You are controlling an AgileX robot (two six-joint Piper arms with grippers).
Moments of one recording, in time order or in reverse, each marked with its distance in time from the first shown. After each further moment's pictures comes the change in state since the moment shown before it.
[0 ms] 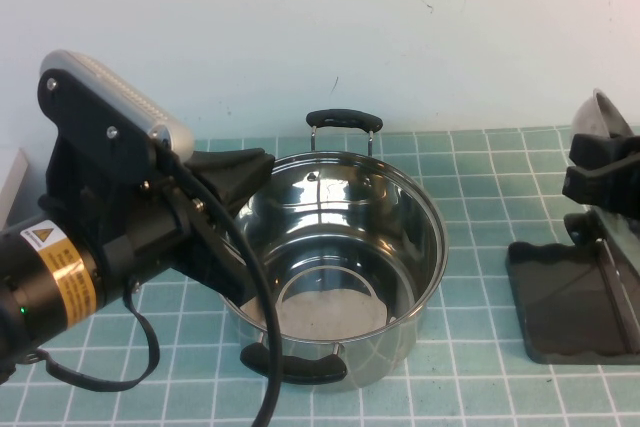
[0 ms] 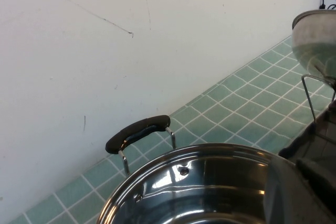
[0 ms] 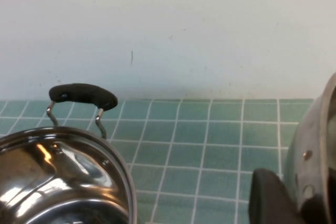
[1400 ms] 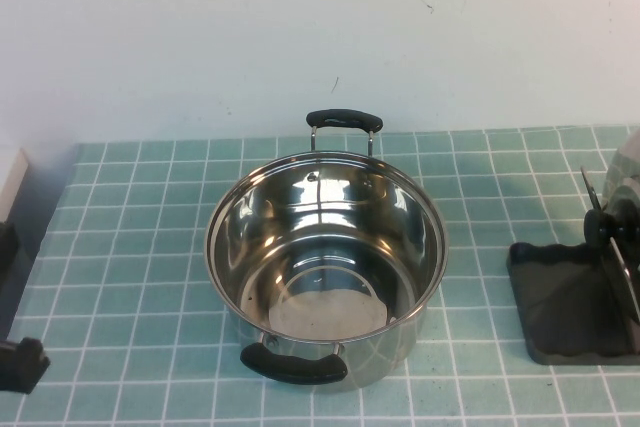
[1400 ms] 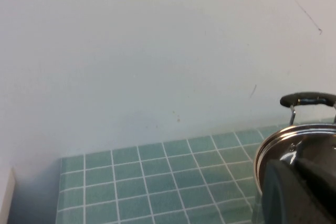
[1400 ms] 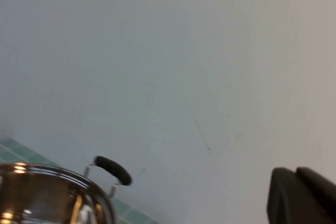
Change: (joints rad) right arm 0.000 -0.744 0.235 0.612 0.189 -1.133; left arm 0.000 -0.522 0.268 -0.028 0.514 -0.156
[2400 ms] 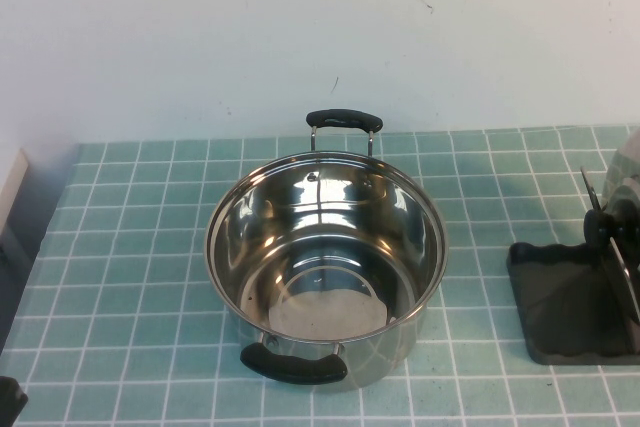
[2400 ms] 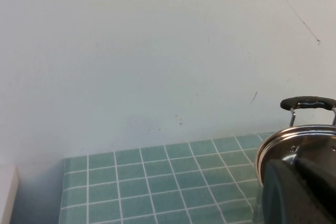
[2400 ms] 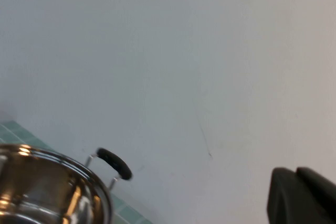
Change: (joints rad) right arm 0.000 -0.001 0.004 -0.007 0.065 -0.148; left arm 0.000 -0.141 0.080 -0.002 0.006 -0.001
